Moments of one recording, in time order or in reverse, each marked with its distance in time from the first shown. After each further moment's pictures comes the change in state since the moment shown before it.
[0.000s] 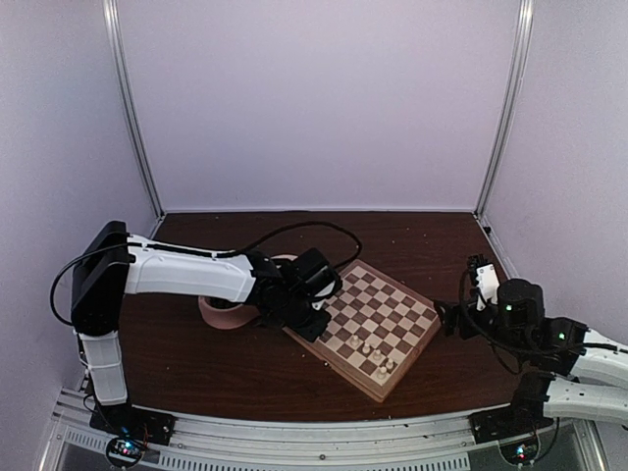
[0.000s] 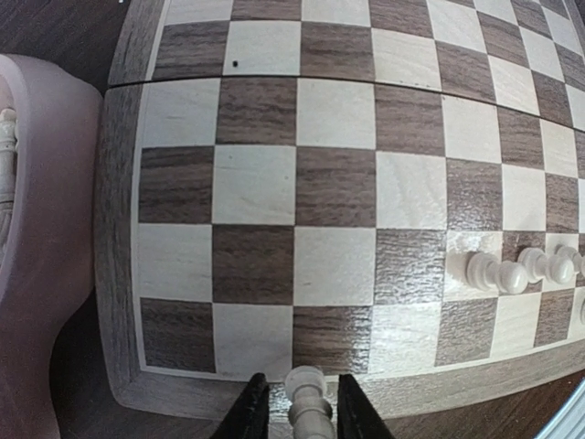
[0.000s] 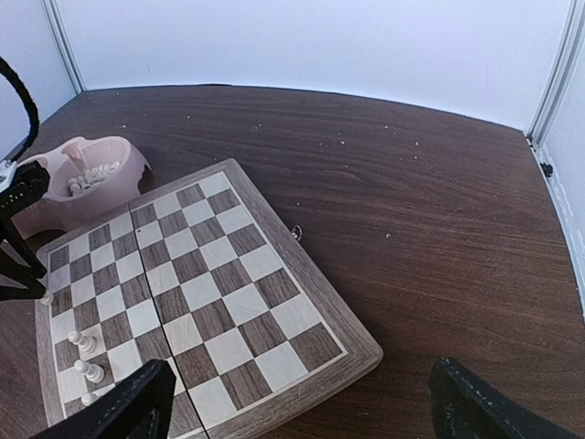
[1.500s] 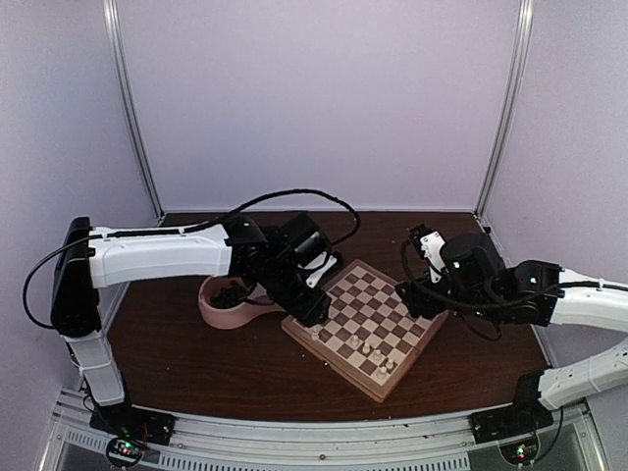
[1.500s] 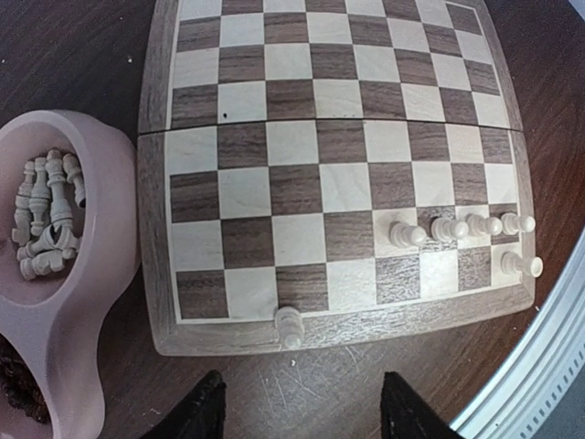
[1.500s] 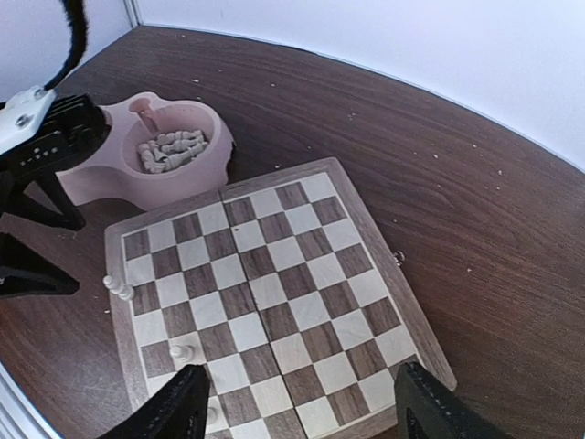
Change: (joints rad) left arm 0.017 -0.107 0.148 -0.233 0.070 0.088; right arm 0.198 0.493 0.485 -0.186 -0.013 0.039
